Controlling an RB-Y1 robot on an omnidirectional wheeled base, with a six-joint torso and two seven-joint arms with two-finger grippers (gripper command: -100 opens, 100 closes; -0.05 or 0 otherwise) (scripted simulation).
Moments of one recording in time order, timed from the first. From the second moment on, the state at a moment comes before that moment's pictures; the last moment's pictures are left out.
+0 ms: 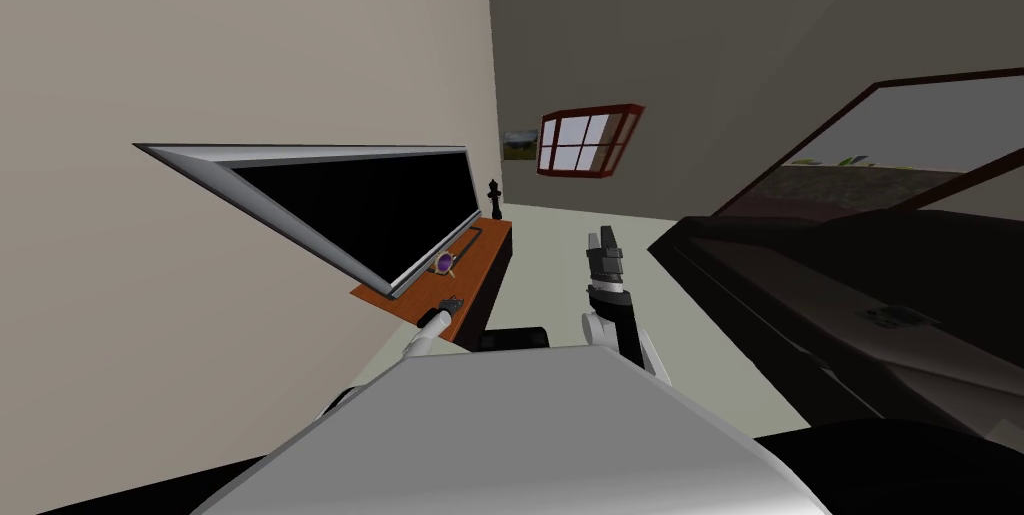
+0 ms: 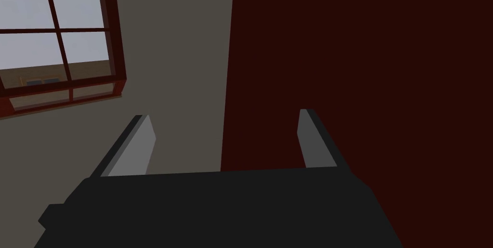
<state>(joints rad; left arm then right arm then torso) -0.12 0.19 0.13 -0.66 0.71 0.06 0.76 0.53 0.03 -0.03 -2.22 0.10 -0.53 0.08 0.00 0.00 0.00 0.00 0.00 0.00</state>
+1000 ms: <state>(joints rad) -0.10 0.14 0.13 -0.64 0.70 0.00 0.75 0.53 0.03 -0.03 -2.22 0.10 -0.53 0.08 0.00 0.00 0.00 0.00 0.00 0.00</state>
